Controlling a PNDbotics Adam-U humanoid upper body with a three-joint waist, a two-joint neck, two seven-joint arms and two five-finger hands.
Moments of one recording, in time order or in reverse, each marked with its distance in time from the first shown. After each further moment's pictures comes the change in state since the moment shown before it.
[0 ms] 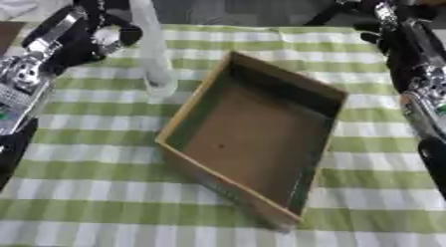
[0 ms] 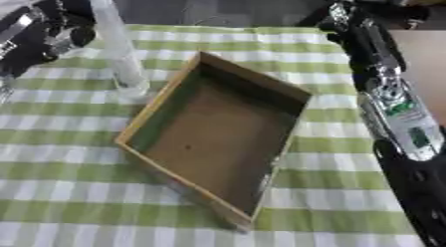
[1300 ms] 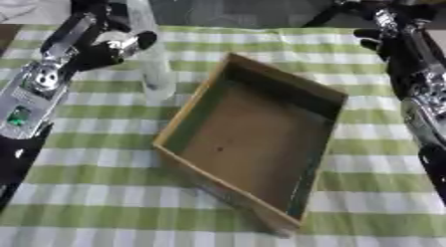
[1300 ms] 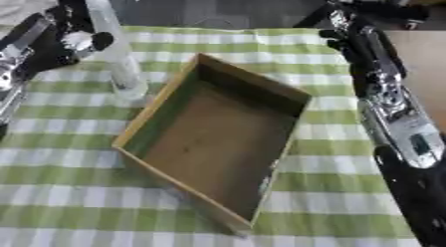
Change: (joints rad) left arm -0.018 -0.027 0.001 0.038 -0.123 0.066 0.133; right arm -0.001 0.009 0.000 0.001 0.000 0.001 0.003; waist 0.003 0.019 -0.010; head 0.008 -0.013
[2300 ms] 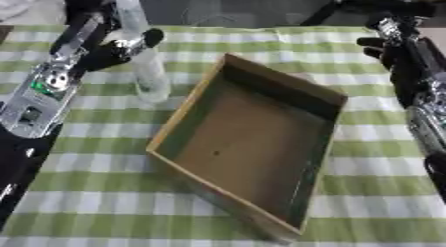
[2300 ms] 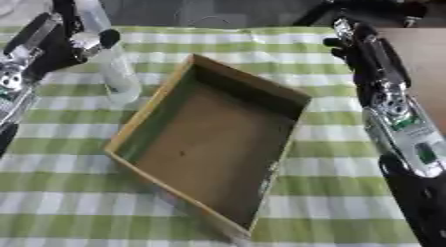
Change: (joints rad) left arm -0.036 -0.018 0.013 0.025 0.002 -0.020 0.016; right arm -0.011 0.000 0.001 0.005 -0.002 0.000 0.001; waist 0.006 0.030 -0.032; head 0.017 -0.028
